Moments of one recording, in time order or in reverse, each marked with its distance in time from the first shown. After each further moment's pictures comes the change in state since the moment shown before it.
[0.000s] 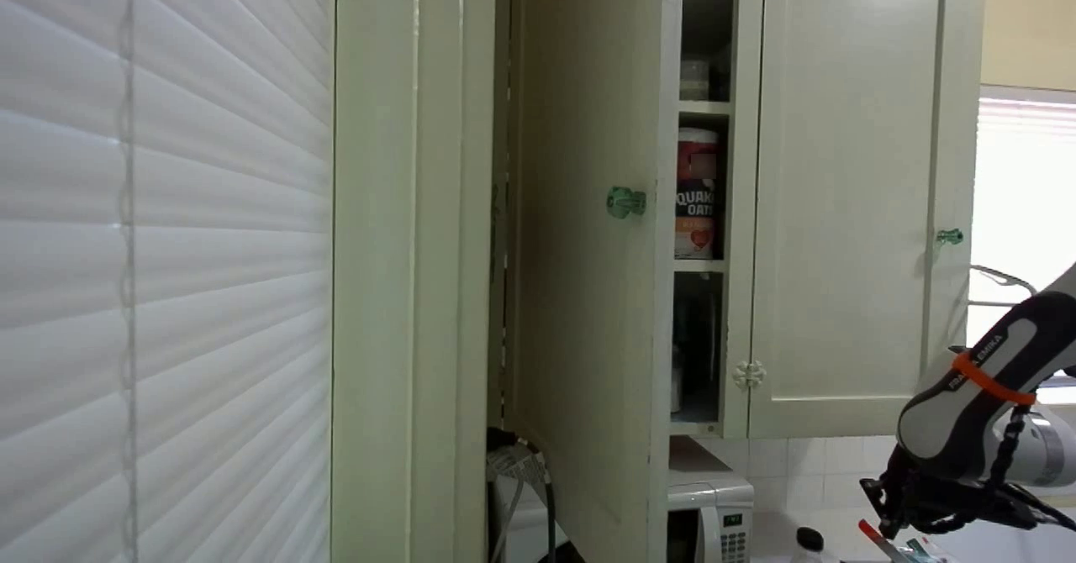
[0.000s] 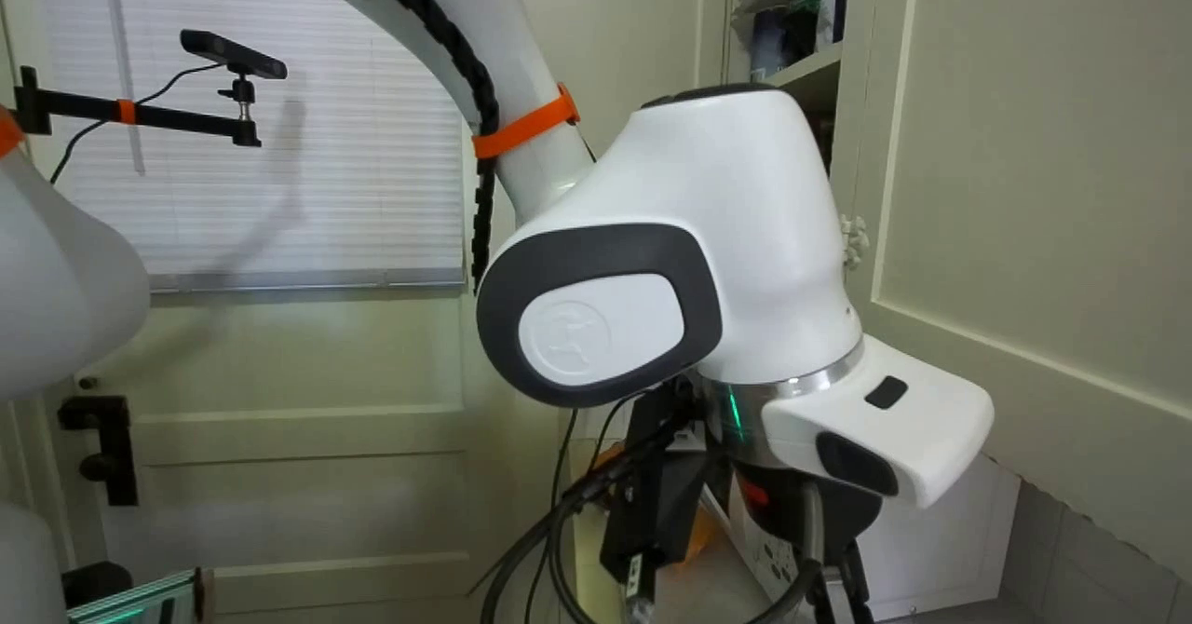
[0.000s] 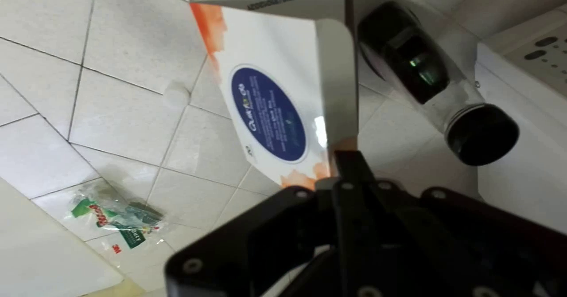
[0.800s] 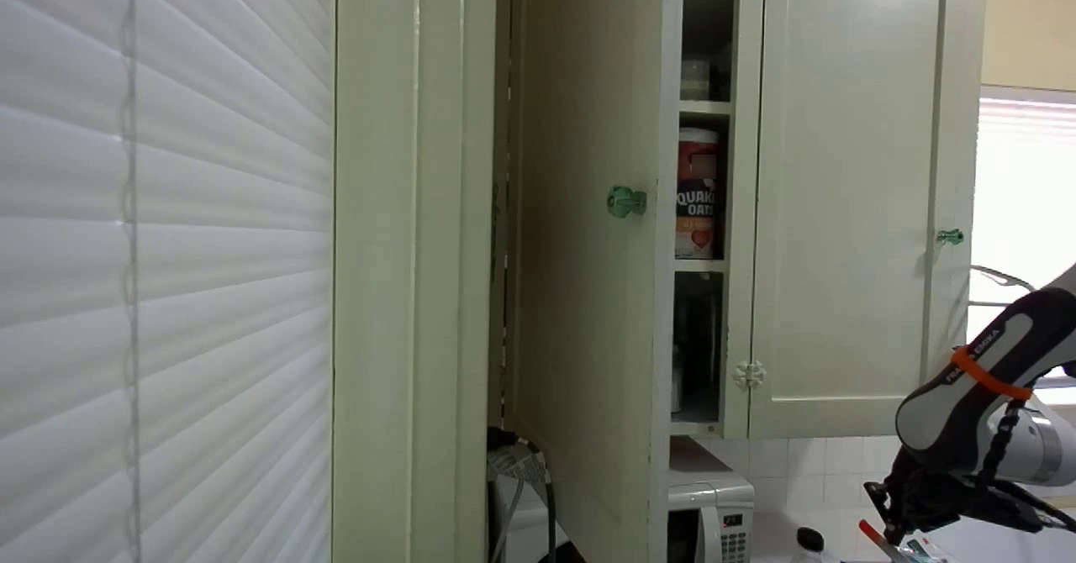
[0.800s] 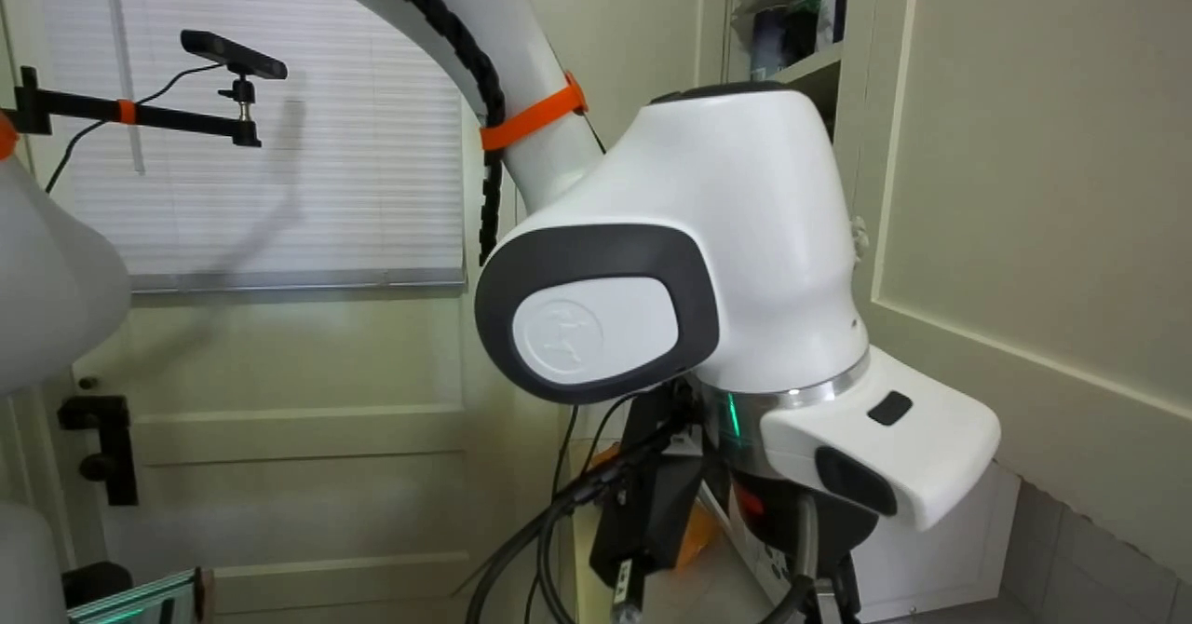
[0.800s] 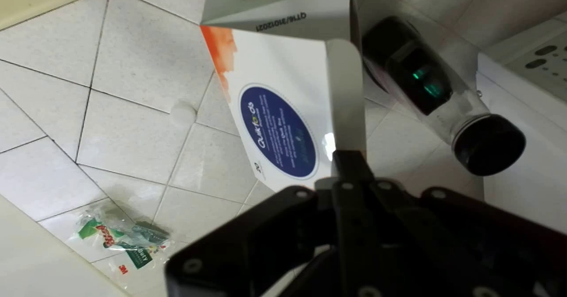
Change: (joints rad) arm 0.152 -0.005 -0.152 0.001 0.074 -0.042 -0.047
